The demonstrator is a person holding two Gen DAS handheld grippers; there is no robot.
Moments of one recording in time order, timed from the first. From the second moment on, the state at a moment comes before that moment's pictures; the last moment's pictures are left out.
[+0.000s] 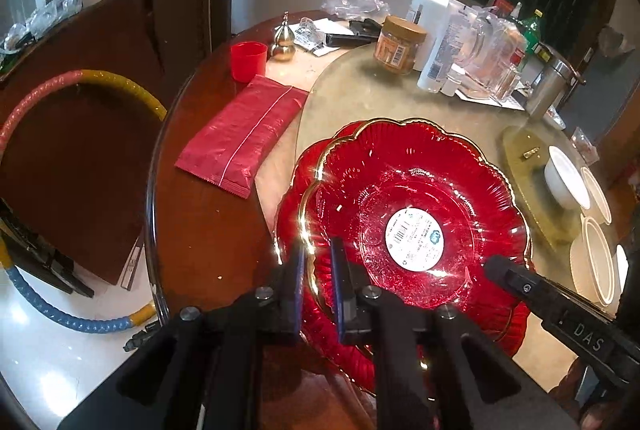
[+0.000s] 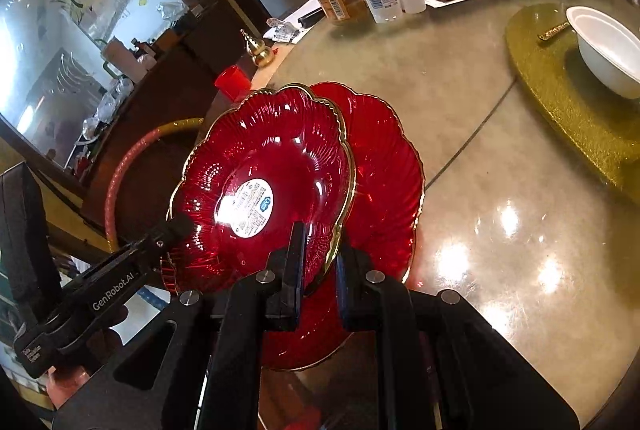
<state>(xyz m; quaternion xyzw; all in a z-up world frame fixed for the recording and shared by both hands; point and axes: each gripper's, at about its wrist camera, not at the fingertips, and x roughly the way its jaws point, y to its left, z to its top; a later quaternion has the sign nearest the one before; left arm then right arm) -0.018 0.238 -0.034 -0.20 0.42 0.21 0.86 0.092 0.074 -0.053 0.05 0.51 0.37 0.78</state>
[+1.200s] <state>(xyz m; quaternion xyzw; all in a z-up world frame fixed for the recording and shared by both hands) 0.009 0.225 -0.039 -0.13 0.48 0.20 0.85 0.094 0.095 -0.045 -0.04 0.55 0.34 0.76</state>
